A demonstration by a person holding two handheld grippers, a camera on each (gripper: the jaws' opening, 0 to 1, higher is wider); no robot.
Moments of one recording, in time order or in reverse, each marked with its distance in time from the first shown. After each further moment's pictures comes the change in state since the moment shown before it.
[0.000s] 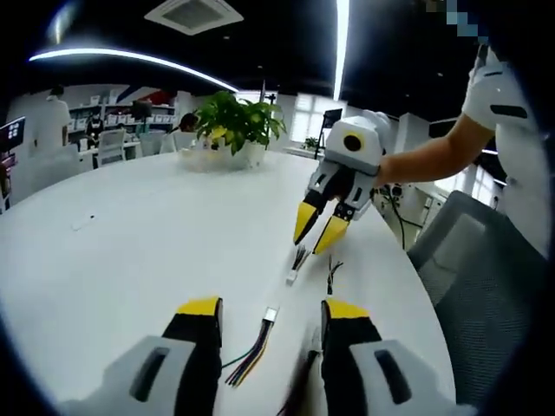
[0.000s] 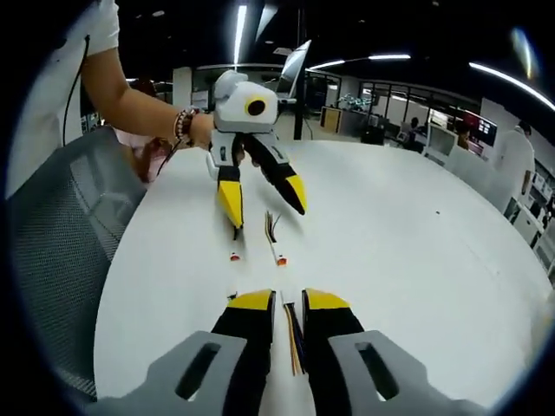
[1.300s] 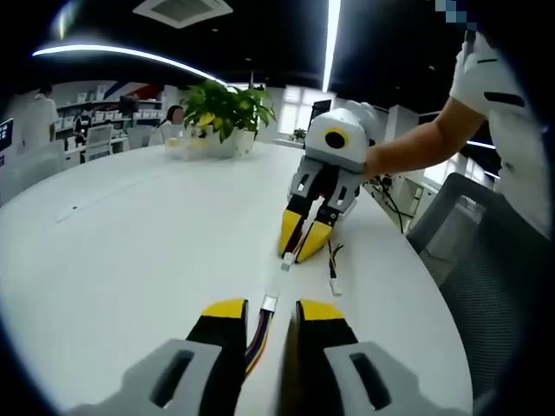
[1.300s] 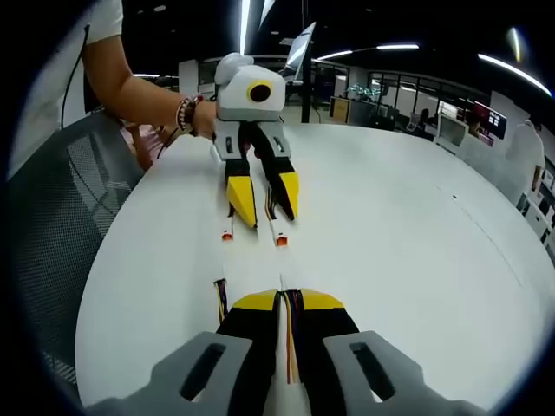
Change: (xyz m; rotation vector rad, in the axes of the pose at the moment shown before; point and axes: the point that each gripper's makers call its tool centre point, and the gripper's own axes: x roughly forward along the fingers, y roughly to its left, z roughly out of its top) left arm 0.016 0.005 -0.025 0.024 0.038 -0.058; right arm 0.025 0.001 -0.021 0.002 0.040 0.047
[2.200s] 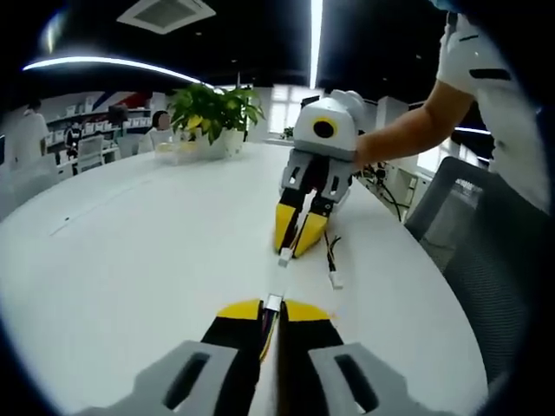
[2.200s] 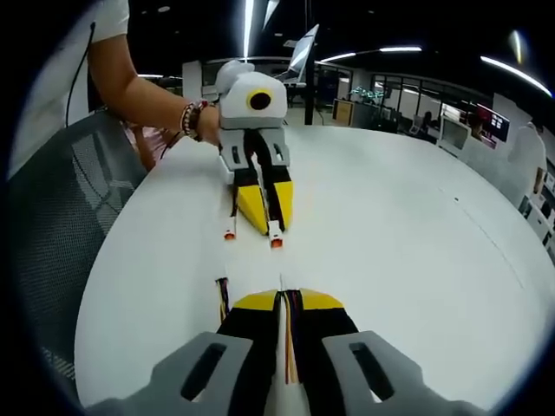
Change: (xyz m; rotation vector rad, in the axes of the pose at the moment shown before) left arm 0.005 -0.007 -0.006 0.070 -0.004 -0.022; right arm -0.002 0.006 0.002 -0.010 -0.010 0.017
